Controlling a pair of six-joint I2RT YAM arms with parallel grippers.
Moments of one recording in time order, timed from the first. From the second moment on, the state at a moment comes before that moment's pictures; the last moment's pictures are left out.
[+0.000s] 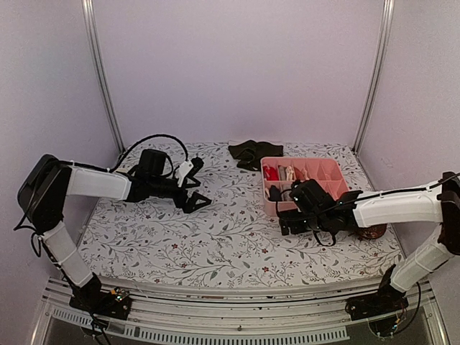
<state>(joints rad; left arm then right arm) -0.48 1.71 0.91 0.18 0.56 0.28 0.88 1.44 0.76 -0.27 0.39 0.56</state>
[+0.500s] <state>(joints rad) -0.43 1.79 0.93 0.19 0.52 0.24 0.79 2.25 2.04 -0.44 0.50 0.38</state>
